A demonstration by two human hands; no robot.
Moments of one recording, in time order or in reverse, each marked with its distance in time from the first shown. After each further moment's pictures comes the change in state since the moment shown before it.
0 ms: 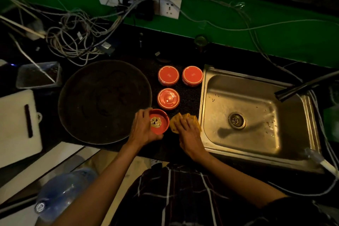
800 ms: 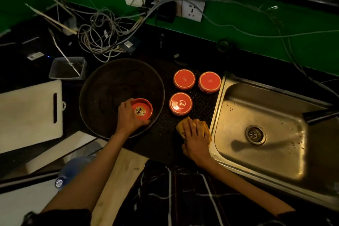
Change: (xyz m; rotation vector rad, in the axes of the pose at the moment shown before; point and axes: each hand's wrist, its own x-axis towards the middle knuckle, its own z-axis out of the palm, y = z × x) left_hand 0.021 -0.040 -0.048 -0.057 0.228 -0.380; right_hand 0.022 0.009 -0.001 -0.142 -0.117 -0.025
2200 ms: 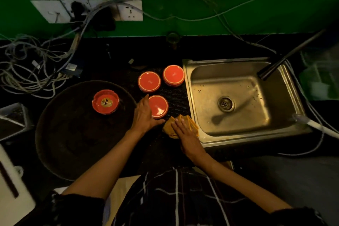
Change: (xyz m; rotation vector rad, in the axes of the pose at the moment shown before) left_hand 0.055 0.082 0.074 0.086 -0.408 0.534; right_hand -0.011 -0.017 0.013 0.333 0.194 0.145
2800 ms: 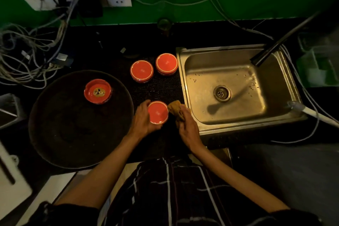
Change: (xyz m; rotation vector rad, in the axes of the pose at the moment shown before) left_hand -0.048 -0.001 0.038 -0.097 -0.040 0.074; right_hand -0.024 -0.004 -0.017 0.497 0.347 0.212
